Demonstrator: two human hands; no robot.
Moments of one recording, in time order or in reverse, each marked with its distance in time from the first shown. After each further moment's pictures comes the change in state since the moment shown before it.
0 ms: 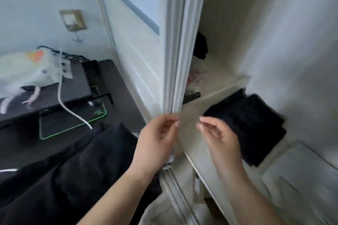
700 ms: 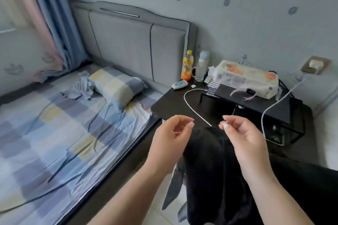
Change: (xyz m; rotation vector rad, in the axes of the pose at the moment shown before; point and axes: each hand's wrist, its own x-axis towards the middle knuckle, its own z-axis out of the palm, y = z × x) left_hand -0.302 0.007 -0.289 0.064 1.028 -0.273; right_hand -0.230 -0.080 0.279 0.064 -1.019 -0.152
